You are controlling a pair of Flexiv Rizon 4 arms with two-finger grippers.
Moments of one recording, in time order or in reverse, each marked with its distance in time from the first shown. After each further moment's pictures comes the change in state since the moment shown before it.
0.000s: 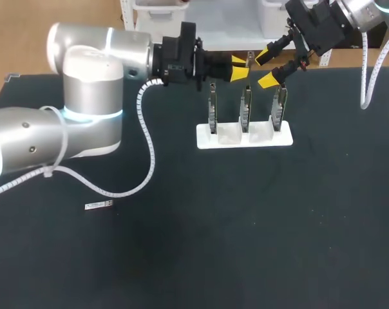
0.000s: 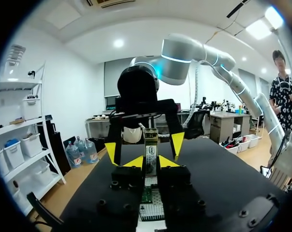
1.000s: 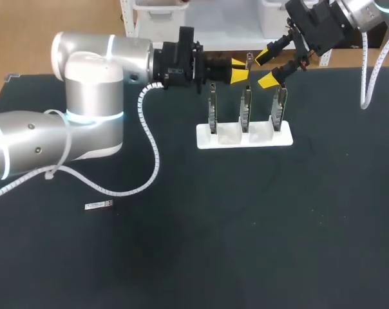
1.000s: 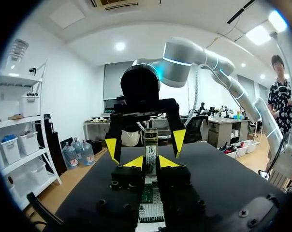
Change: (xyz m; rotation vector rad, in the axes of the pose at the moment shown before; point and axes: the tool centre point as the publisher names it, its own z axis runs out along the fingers) left arm 0.006 0.002 0.002 0.021 -0.052 -0.030; right arm 0.000 0.000 0.000 0.000 0.000 0.000
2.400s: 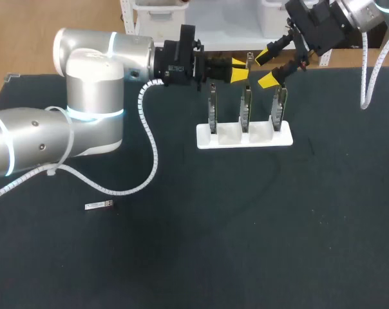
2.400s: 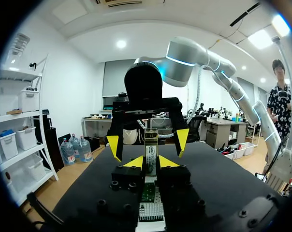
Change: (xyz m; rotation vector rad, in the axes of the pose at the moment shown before) left arm 0.003 0.004 0.001 0.014 0.017 -0.039; right arm 0.000 0.000 0.000 0.000 0.000 0.000
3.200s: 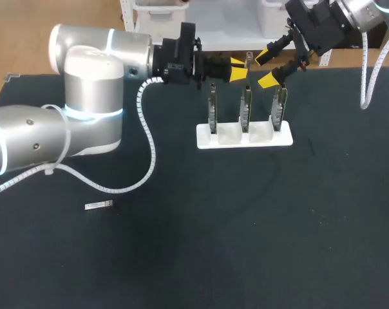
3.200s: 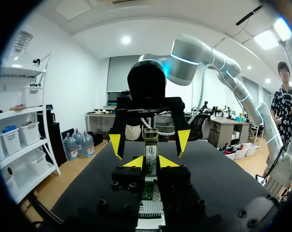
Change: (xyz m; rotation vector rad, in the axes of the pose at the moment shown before) left arm -0.002 -0.001 -0.003 -0.037 0.037 -0.024; right arm 0.000 0.000 0.000 0.000 0.000 0.000
